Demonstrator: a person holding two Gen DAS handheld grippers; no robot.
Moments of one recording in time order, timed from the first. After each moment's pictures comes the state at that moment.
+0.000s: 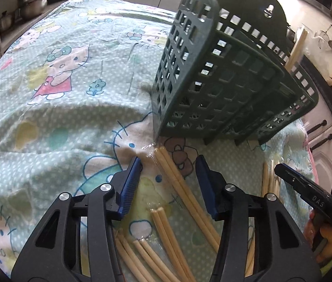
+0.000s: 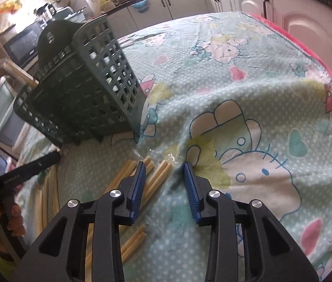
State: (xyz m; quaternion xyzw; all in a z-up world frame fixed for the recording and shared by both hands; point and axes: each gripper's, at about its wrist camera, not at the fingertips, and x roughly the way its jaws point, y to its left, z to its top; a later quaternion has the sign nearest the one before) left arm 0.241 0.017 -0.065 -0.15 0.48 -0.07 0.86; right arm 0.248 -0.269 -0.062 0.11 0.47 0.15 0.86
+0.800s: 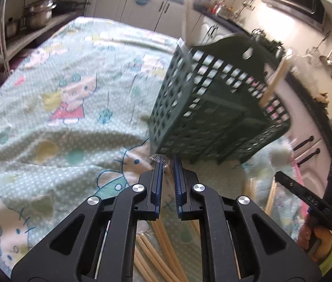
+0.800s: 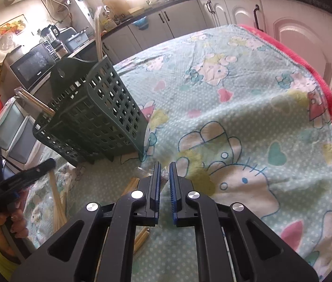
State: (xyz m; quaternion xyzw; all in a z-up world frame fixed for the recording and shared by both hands) left arm 0.206 0.052 -0.010 -0.17 0.42 -0.07 0.89; right arm 0.233 -0.296 -0.030 0.15 0.42 0.16 0.88
